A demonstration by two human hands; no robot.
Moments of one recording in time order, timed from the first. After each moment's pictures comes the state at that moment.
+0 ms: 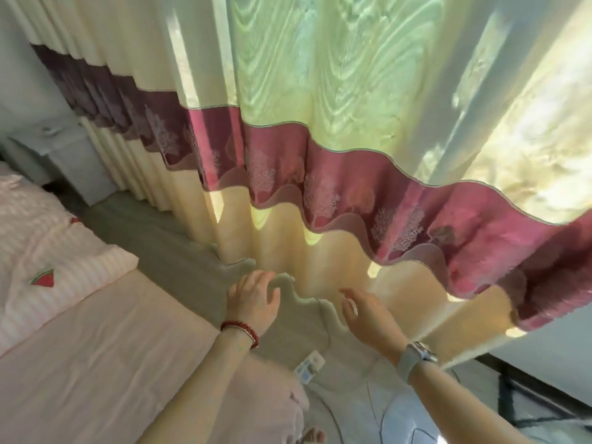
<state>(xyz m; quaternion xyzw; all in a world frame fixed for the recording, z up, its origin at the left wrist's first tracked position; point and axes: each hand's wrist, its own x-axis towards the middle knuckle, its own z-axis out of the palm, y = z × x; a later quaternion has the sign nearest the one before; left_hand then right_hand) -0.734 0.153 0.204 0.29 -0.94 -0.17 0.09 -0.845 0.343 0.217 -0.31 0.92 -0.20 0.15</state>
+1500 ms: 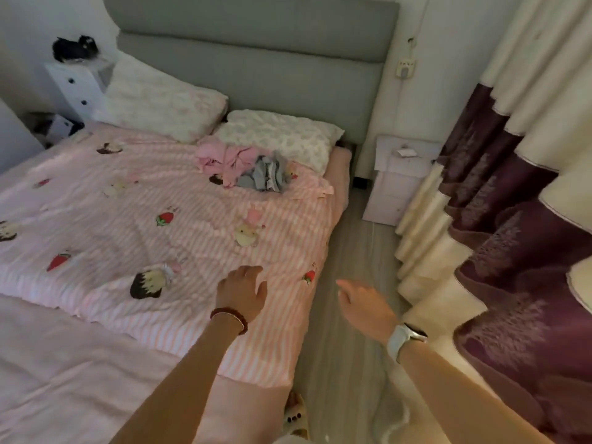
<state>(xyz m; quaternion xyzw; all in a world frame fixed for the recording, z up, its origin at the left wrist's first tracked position) -0.667 -0.469 0.197 0.81 -0.57 -0.13 0.07 -0.898 -0.535 0.206 -0.81 0.53 -0.01 0.25</state>
